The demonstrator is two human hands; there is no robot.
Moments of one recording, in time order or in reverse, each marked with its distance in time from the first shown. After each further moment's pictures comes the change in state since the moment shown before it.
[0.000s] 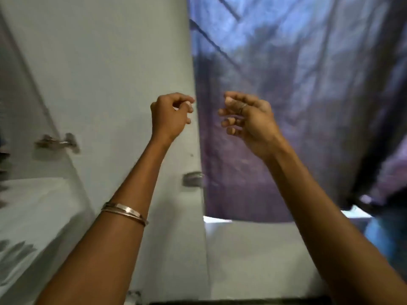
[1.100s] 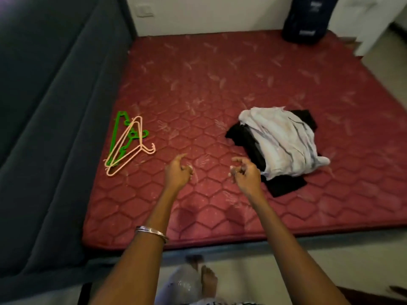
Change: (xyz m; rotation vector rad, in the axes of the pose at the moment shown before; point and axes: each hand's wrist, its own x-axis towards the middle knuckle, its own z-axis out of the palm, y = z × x) left_hand -0.732 0.378 0.636 -0.357 -1.866 -0.034; right_hand -0.728 -0.037 -0.626 -0.801 1.865 0.431
